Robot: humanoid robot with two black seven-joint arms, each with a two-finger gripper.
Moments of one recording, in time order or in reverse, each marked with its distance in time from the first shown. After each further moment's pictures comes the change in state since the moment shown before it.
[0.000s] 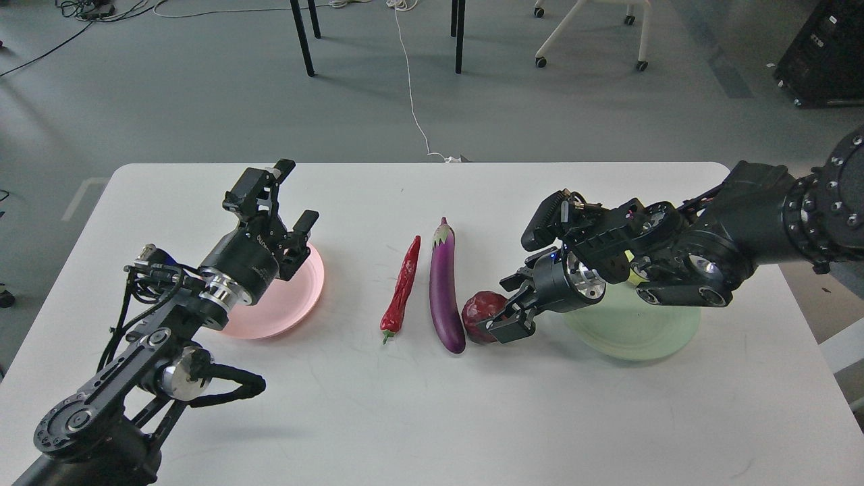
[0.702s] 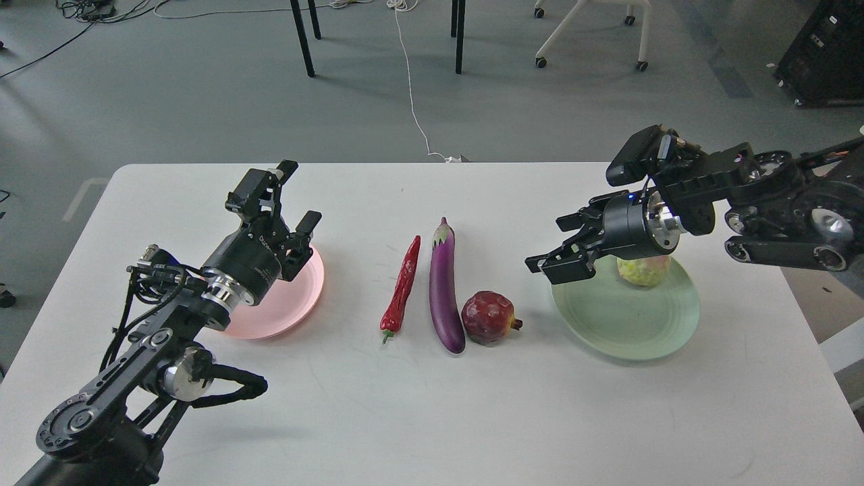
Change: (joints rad) left arm -0.001 -0.004 0.003 0.000 -0.002 -0.002 0.000; right arm 0.128 -0.264 0.097 0.126 -0.103 0.008 0.000
